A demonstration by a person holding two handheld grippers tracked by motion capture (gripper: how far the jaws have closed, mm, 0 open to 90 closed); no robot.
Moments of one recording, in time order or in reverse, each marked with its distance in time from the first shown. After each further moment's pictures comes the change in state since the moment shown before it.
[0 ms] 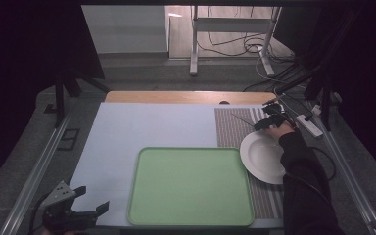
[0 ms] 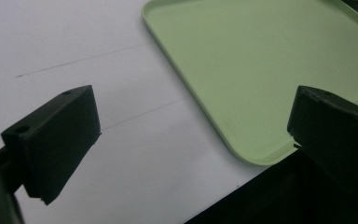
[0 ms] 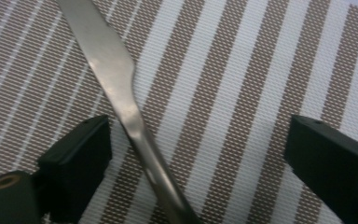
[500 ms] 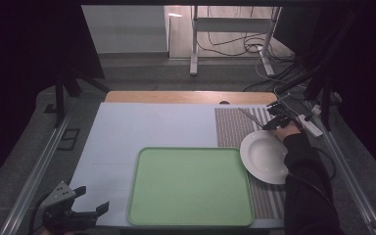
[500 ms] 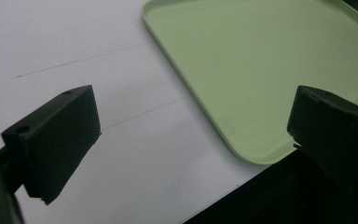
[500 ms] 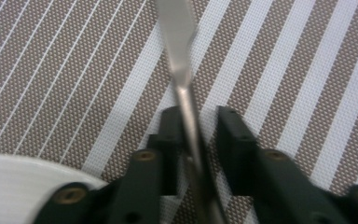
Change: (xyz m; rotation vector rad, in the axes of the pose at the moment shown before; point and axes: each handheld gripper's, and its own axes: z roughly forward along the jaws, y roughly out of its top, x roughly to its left) left arm 0.000 0.000 0.000 0.001 0.000 0.006; right arm -0.013 -0.009 -0.014 0.025 0.097 -0.072
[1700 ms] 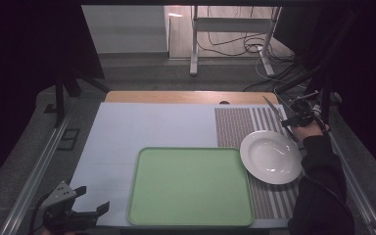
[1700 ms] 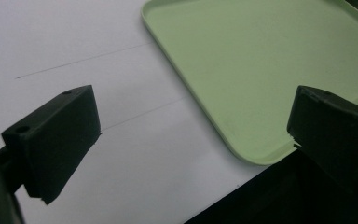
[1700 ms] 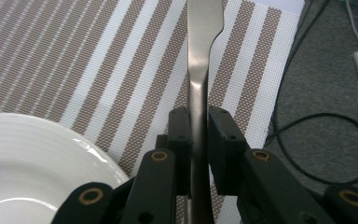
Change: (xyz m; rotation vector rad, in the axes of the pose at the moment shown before) left arm -0.001 0.001 0.001 0.002 0.003 0.004; right arm -0.041 -0.026 -0.050 -0.111 -0.013 0.098
